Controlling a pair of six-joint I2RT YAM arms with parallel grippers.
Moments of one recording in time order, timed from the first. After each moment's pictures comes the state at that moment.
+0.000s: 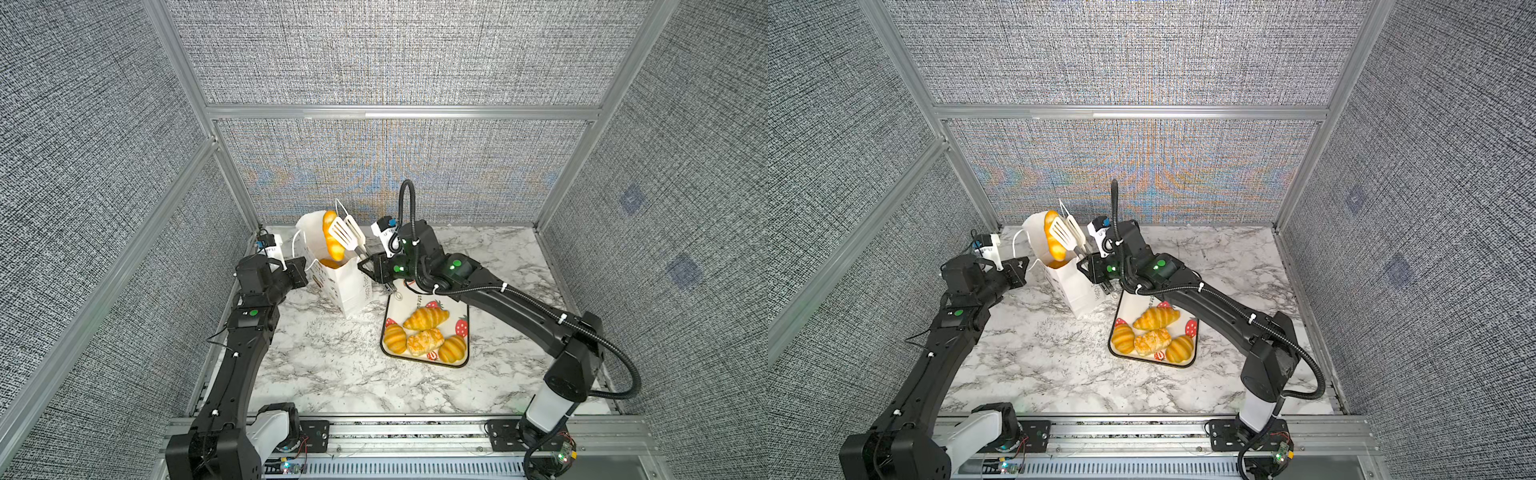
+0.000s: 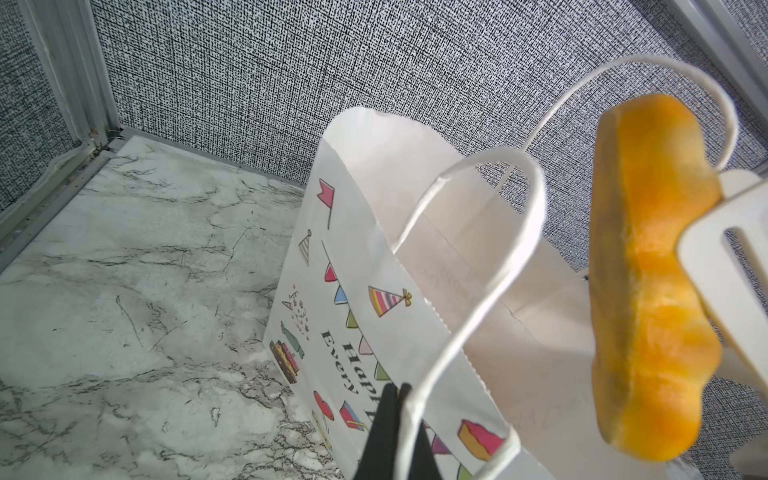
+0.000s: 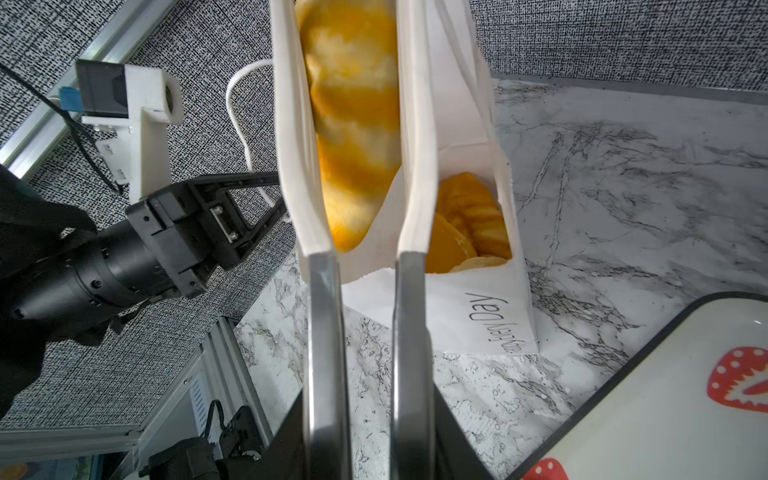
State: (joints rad) left arm 0.03 1.07 0.83 -0.11 0.36 -0.37; right arm 0.84 1.73 1.65 -0.40 -0.21 0.46
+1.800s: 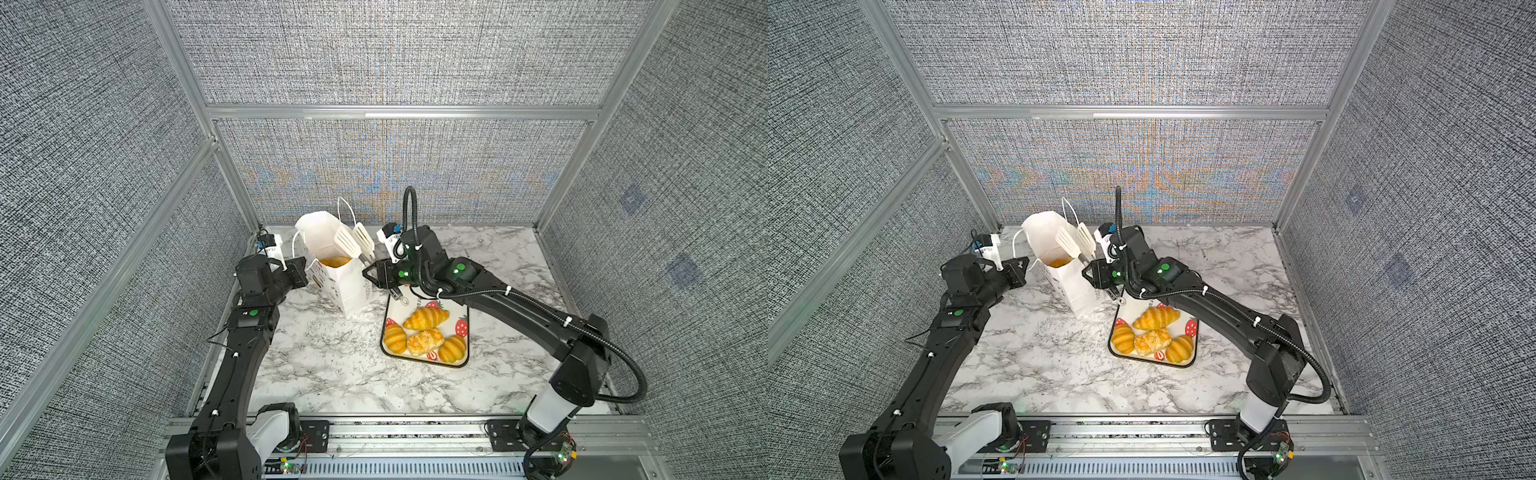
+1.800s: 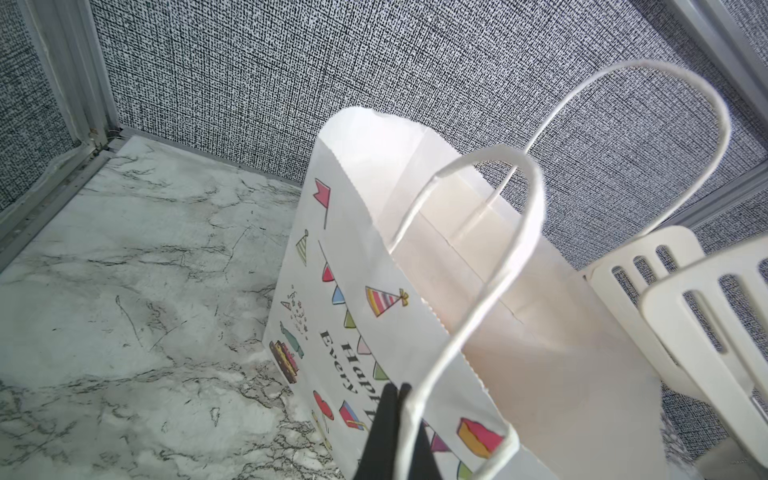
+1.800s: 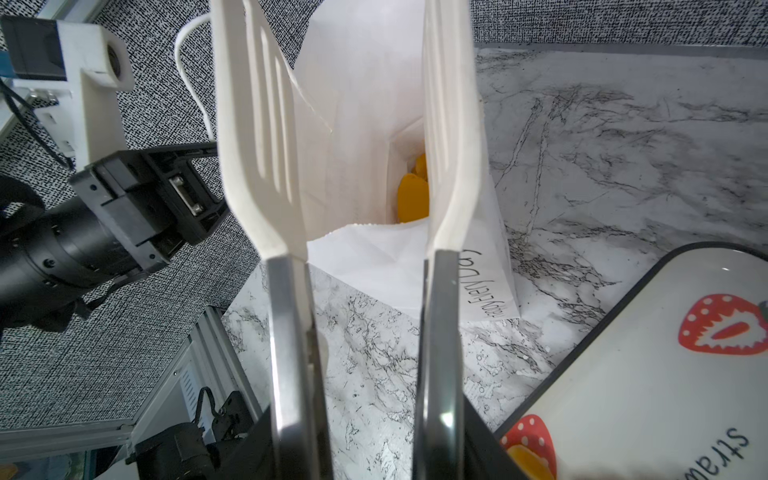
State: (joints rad) left arm 0.03 1.07 0.83 -0.11 0.36 -0.37; right arm 0.83 1.69 1.59 -0.43 -0.20 0.47
